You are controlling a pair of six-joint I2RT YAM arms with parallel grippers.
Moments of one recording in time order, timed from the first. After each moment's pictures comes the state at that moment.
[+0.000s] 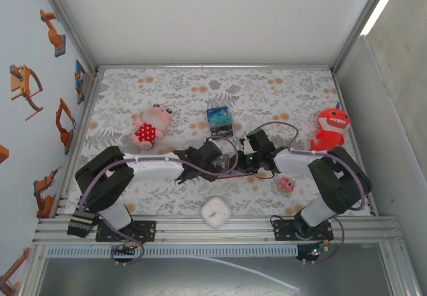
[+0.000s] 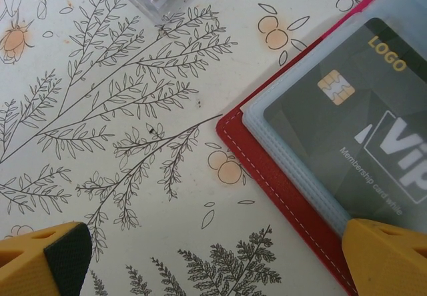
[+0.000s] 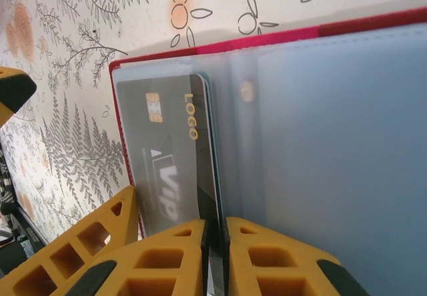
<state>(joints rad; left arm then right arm) -1.05 1.66 0.86 -0.28 -0.37 -0.26 0.59 1.56 0.61 -0.02 -0.51 0.75</state>
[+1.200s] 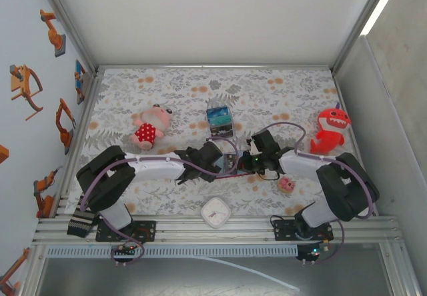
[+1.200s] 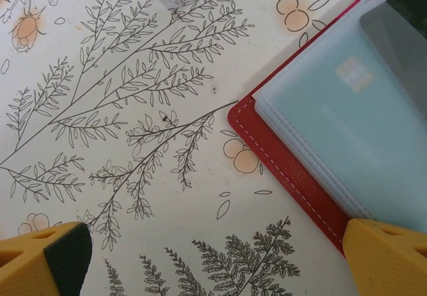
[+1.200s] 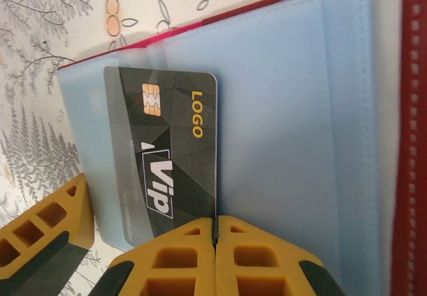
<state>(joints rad) -1.05 1.68 0.86 -0.31 -0.40 -0.26 0.55 1.47 0.59 -0.15 -0.42 0.71</state>
